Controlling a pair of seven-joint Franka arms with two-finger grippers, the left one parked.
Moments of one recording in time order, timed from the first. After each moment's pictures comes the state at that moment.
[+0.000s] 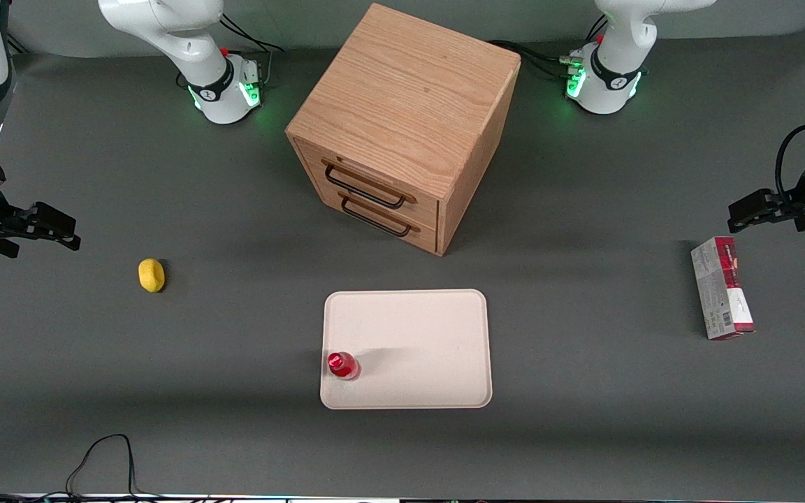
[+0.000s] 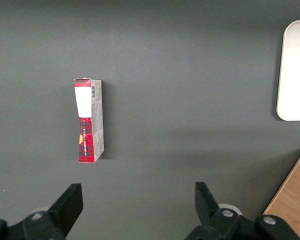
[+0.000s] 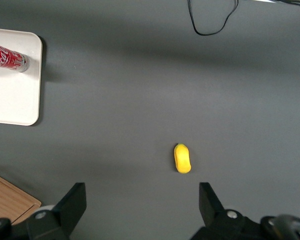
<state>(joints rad) 0.04 0.09 -0.07 -1.53 -0.02 1.68 -0.12</state>
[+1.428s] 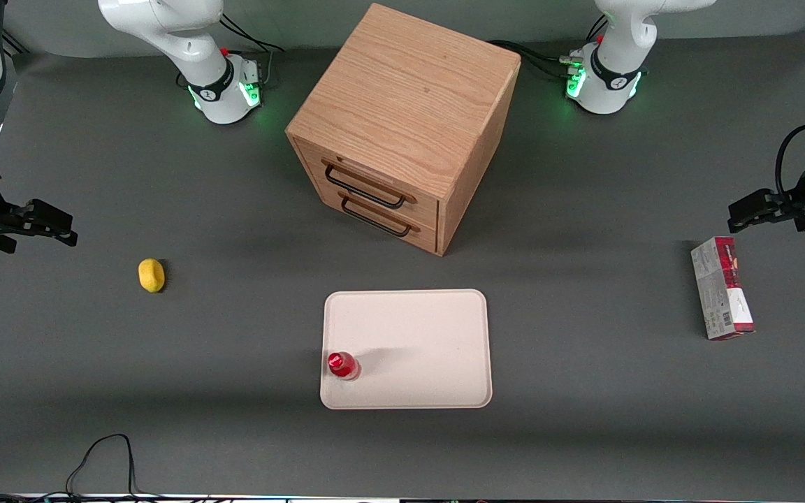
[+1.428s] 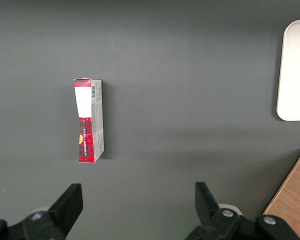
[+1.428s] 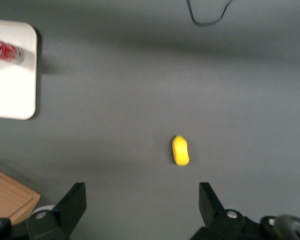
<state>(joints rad) 0.06 0.09 -0.09 -1.53 -0.02 1.63 -0.12</state>
